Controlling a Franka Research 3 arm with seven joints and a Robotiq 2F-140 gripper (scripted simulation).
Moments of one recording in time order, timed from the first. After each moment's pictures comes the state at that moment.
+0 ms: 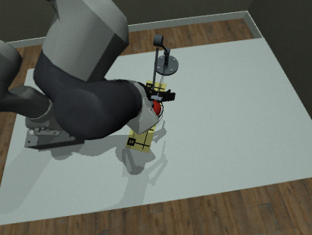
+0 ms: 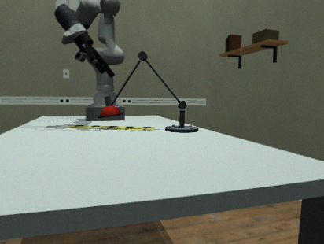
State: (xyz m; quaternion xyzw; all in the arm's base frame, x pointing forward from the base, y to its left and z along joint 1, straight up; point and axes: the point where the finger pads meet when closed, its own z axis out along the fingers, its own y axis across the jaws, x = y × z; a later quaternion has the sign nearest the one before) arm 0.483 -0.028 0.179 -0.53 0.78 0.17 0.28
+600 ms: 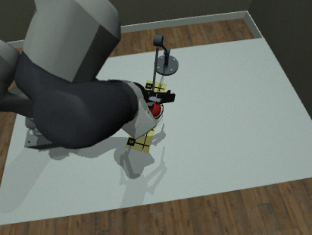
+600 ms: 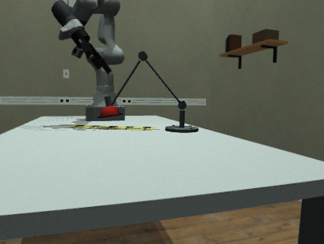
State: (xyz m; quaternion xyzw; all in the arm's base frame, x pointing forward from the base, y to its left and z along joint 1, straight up) arm 0.478 -0.043 0.199 -0.53 0.78 0.17 0.28
